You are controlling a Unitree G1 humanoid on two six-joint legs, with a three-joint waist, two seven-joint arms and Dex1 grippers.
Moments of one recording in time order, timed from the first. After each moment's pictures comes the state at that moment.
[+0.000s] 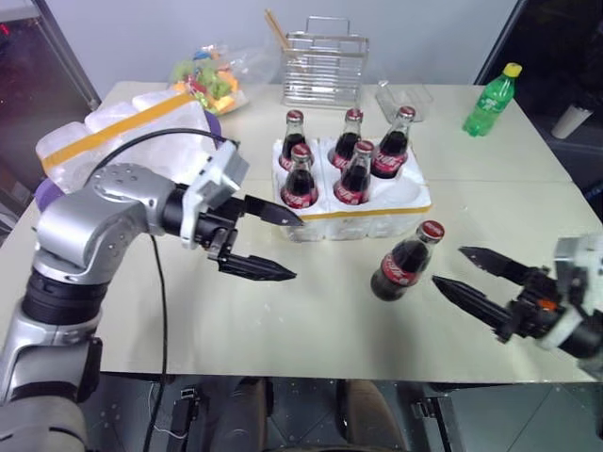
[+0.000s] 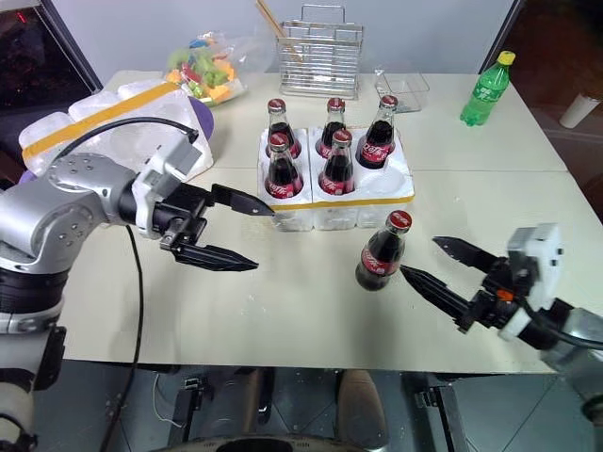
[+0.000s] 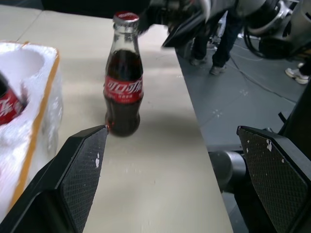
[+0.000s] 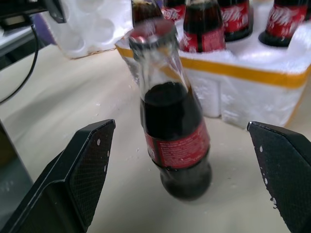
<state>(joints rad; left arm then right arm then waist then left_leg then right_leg) -0.74 0.76 -0.09 -0.28 -0.70 0.84 -1.34 0.26 -0.65 -0.67 -0.72 0.92 0.83 0.71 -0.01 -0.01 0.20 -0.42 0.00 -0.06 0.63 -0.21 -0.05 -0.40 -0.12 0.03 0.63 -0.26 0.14</state>
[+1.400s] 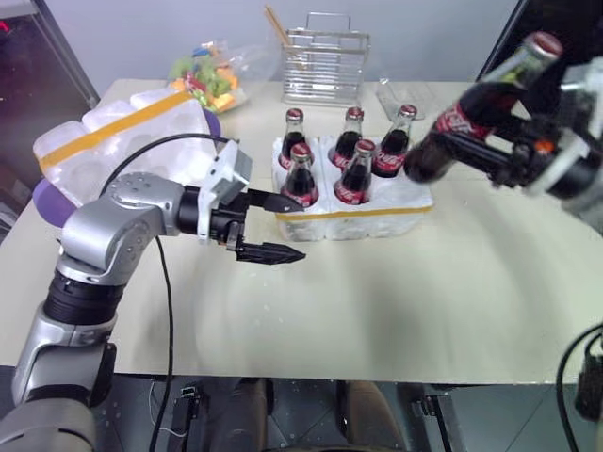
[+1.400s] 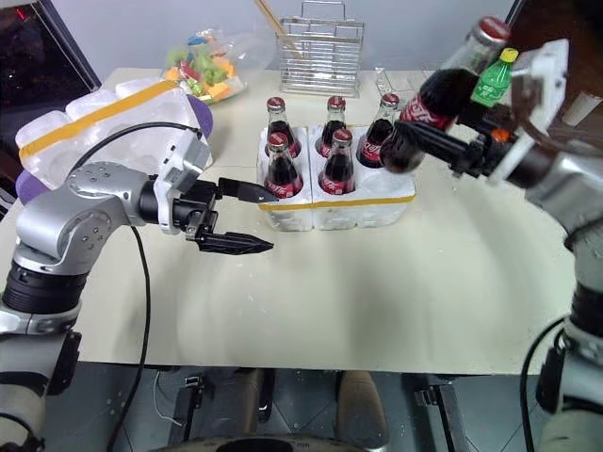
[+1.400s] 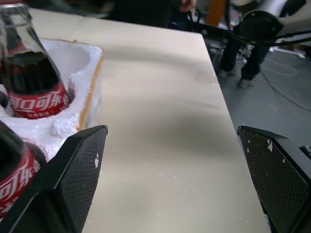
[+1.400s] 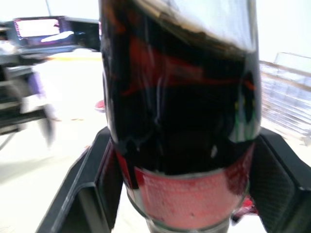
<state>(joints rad) -0.71 0.70 -0.10 -0.20 -0.64 0.73 -1.24 -0.65 -0.88 -0.26 -0.10 0.79 0.72 0.75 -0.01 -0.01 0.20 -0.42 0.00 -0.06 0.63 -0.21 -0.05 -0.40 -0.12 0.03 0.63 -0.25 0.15</state>
